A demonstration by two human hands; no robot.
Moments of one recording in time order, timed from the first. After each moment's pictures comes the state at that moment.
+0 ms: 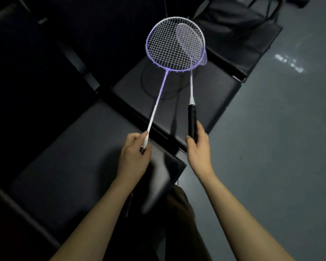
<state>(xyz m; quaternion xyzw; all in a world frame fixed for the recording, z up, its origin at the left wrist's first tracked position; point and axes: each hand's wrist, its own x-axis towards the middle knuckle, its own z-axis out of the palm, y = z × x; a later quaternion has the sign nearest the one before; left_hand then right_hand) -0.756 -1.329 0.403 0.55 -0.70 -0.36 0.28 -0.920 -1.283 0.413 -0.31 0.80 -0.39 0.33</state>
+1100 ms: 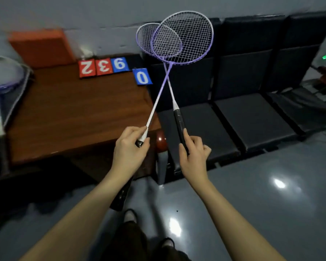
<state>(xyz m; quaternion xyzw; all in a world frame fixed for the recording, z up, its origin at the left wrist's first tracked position) -0.400 -0.832 0.692 0.68 -0.57 -0.13 0.45 -0.573 -0.872 0.645 -0.73 0.55 -0.36 0.16</state>
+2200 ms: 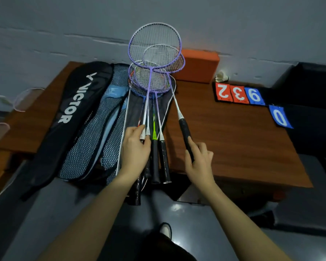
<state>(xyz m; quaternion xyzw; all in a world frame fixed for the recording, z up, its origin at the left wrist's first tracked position) 0.077 -0.691 0.689 0.82 -0.34 -0.05 0.45 -0.081 -0.788 0.638 -0.86 0.37 -0.30 0.21</state>
